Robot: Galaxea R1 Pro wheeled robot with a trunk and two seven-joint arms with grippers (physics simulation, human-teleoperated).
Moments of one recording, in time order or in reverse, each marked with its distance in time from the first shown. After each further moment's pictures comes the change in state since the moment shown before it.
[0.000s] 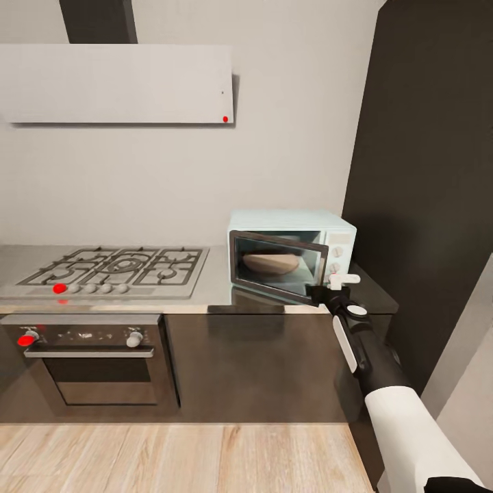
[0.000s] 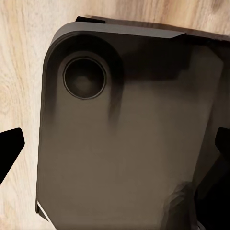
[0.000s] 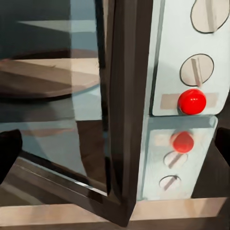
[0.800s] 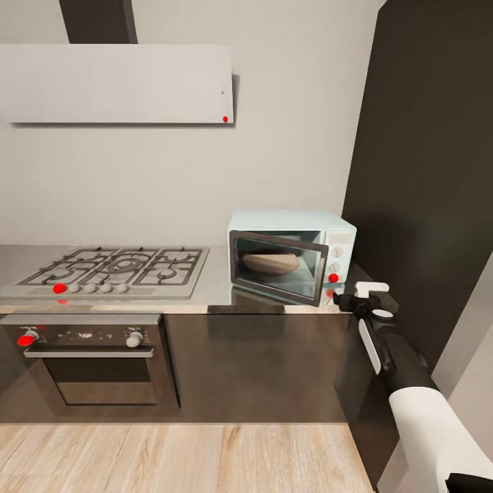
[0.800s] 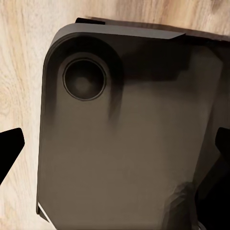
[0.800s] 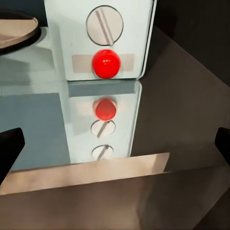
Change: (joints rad) left arm 0.000 0.000 -0.001 -0.001 -0.005 -0.001 0.000; right arm 0.000 -0.100 -0.088 0.050 0.046 0.064 -0.006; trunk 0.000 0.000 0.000
